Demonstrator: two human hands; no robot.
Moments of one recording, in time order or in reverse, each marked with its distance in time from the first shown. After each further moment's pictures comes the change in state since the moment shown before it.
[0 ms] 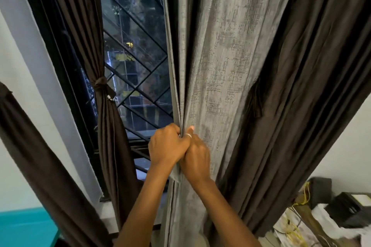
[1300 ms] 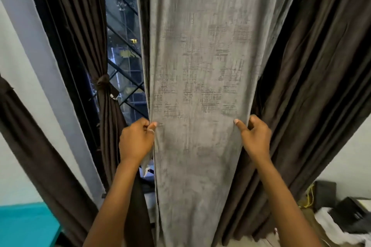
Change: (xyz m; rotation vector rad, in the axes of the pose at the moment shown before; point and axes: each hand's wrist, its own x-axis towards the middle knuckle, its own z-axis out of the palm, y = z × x) left_hand 0.039 -0.087 -0.019 -0.033 0.121 -0.049; right_hand 0.071 0.110 -0.091 0.104 0.095 0.311
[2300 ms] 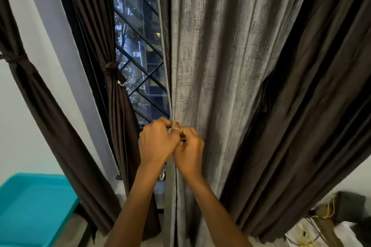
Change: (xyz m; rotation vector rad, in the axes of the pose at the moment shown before) left_hand -0.064 0.068 0.016 0.069 0.065 -0.068; right_hand -0.117 -0.076 0.095 0.392 -0.234 -0.118
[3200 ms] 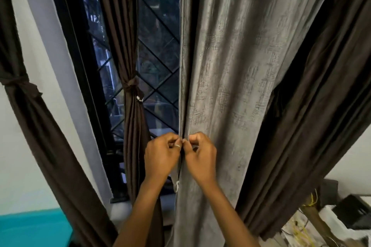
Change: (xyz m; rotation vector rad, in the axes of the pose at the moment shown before) left_hand 0.049 -0.091 -0.026 -0.309 -0.136 0.159; right_hand 0.009 -0.033 0.061 -0.171 0.108 0.039
